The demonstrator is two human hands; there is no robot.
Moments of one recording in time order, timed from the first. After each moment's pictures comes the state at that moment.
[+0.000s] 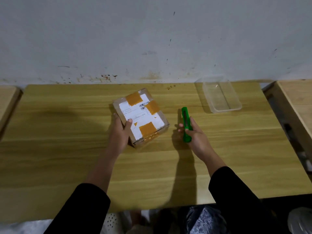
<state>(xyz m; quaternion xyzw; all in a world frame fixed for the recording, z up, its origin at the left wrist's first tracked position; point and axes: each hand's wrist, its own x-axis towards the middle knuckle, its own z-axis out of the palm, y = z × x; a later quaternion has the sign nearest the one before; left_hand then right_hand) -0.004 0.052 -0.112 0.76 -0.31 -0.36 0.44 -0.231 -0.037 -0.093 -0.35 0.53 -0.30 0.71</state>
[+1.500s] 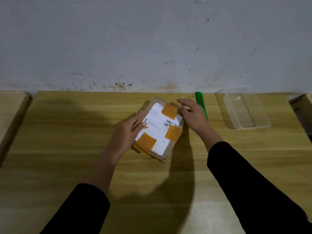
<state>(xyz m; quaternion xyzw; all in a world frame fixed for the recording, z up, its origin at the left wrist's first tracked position) 0.050 0.026 -0.090 0.75 -0.46 -0.33 0.36 -0.128 -0.127 -0.091 -0.70 0.50 -0.25 0.45</state>
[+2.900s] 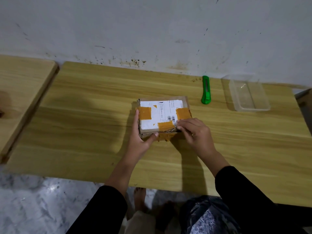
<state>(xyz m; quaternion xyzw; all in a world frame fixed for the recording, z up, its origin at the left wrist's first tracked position) -0.047 0.130 -0.107 0.70 -0.31 -0.34 0.55 -0.207 0.005 -0.104 -0.88 0.27 -0.32 0.22</state>
